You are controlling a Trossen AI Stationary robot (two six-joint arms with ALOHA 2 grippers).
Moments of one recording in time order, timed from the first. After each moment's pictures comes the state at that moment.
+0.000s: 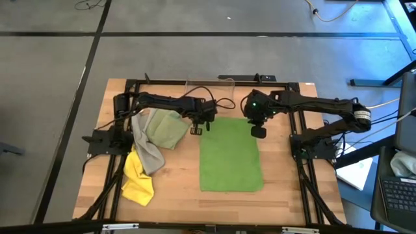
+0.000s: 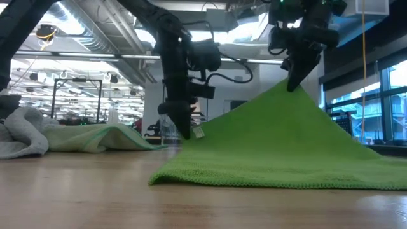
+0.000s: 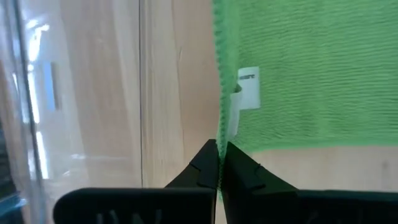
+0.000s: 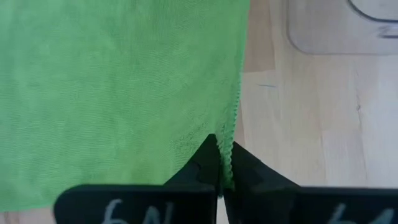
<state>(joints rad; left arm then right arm) 0.25 1.98 1.39 -0.70 -0.22 0.36 -0.28 1.31 1.04 -0.90 -0.07 -0.14</state>
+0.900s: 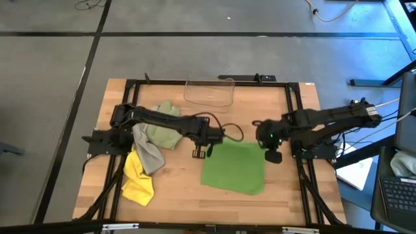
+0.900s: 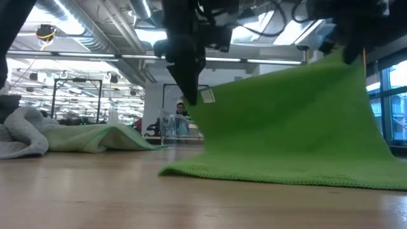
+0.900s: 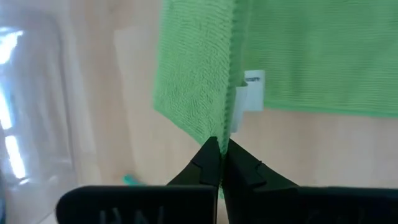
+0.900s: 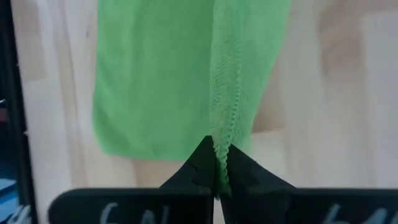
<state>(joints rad) -0.08 1.97 1.65 -1.03 -0.23 0.04 0.18 1.14 0.99 -1.04 -0.09 0.35</state>
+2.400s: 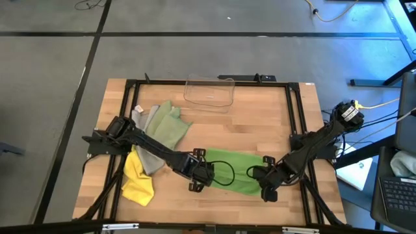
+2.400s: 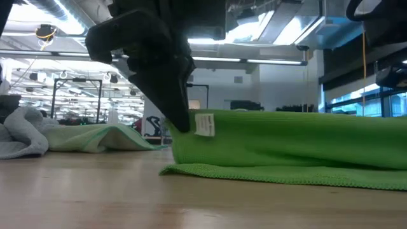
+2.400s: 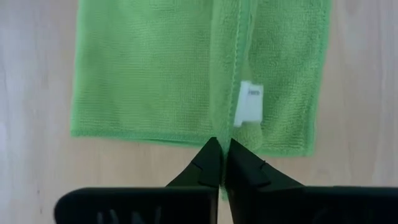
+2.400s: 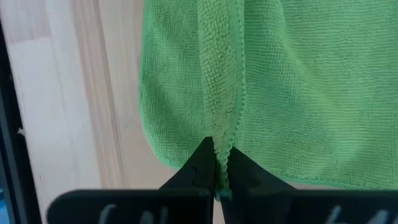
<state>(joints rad) -0.39 2.00 1.44 -0.68 -0.29 -0.26 0.71 1.47 0.83 -0.61 0.08 0.86</state>
